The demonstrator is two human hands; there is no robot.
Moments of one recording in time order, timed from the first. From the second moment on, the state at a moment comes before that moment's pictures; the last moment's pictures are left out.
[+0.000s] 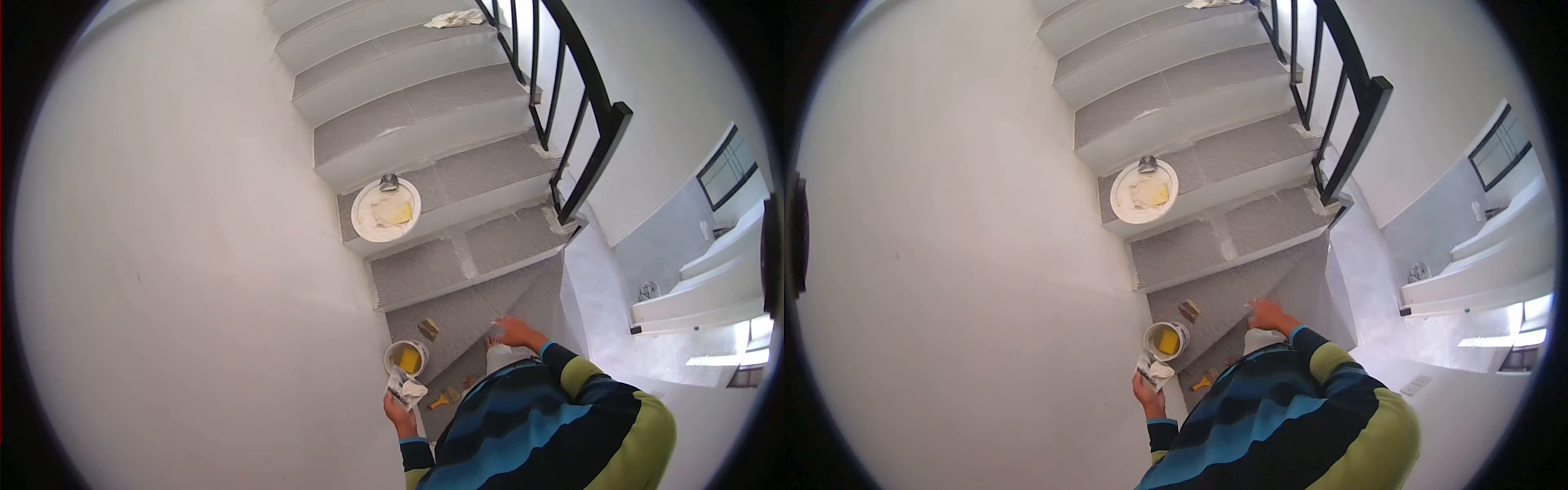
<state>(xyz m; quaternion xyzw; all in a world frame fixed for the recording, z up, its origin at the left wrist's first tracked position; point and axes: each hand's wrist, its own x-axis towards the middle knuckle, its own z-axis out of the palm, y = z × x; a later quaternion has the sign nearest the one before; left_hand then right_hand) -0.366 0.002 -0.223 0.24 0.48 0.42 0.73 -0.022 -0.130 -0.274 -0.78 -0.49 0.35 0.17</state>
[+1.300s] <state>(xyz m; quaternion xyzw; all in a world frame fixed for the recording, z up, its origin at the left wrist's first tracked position) -0.375 -0.109 -0.206 -0.02 0.68 0.45 0.58 -0.008 0.352 -0.415 -0.67 0.06 0.34 0.66</state>
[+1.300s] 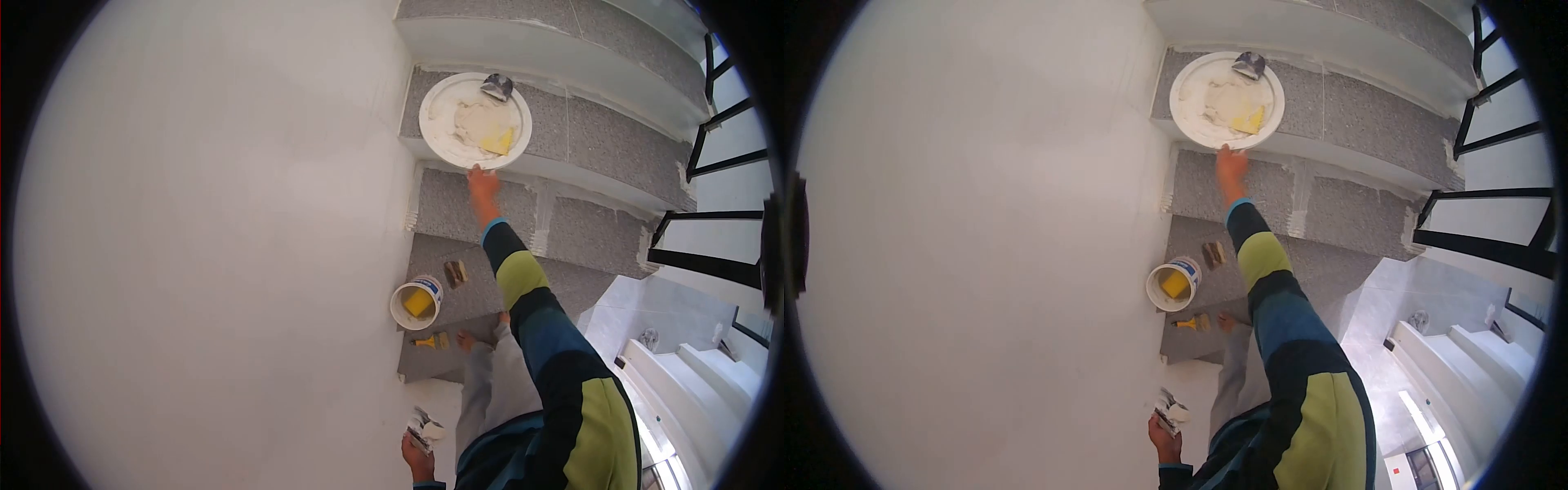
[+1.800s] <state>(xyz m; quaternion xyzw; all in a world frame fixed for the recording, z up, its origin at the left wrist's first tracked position) -0.358 -0.065 -0.190 0.03 0.66 0.39 0.64 -0.054 0.253 -0.431 -0.75 -0.34 0.44 0.35</state>
